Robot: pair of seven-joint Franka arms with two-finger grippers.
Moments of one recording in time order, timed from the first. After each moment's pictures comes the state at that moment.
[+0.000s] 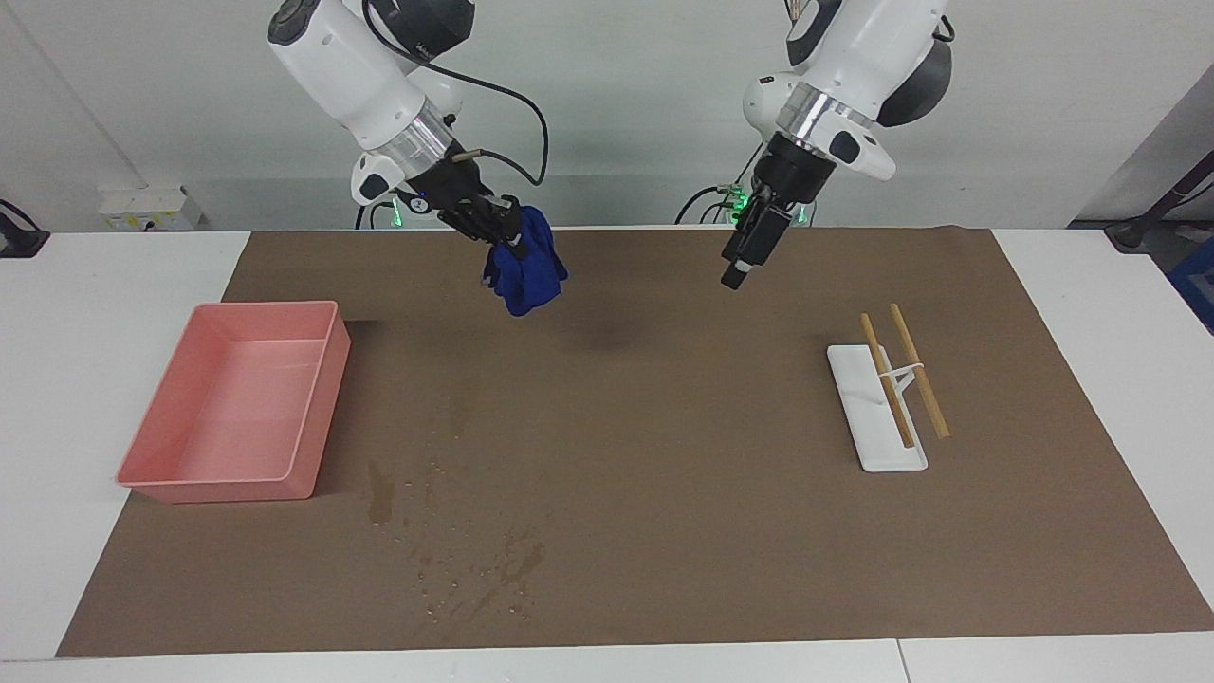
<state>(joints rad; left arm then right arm) 0.09 -0.12 -0.38 -1.84 -0.38 2.08 -0.94 0.18 -0.13 0.10 -1.96 0.43 1.93 0.40</state>
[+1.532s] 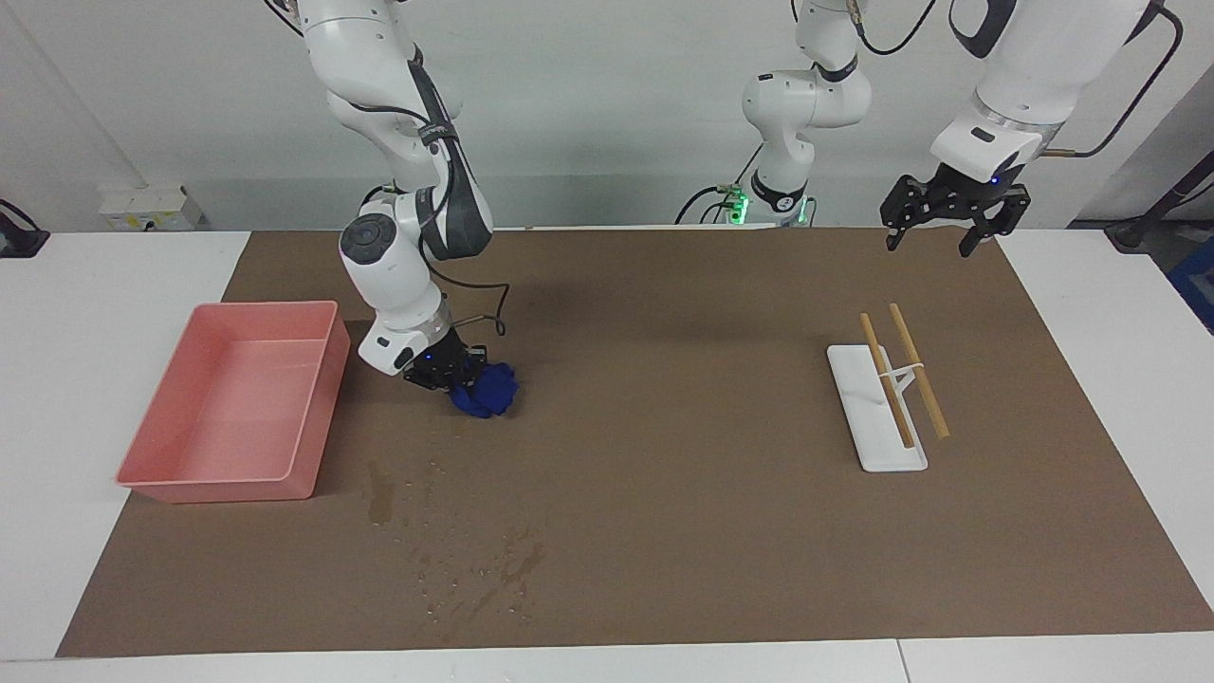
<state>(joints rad) -0.07 -0.05 -0.03 -1.61 0.01 1.54 0.12 0.12 0.19 0.10 -2.14 0.13 2.40 -0.03</state>
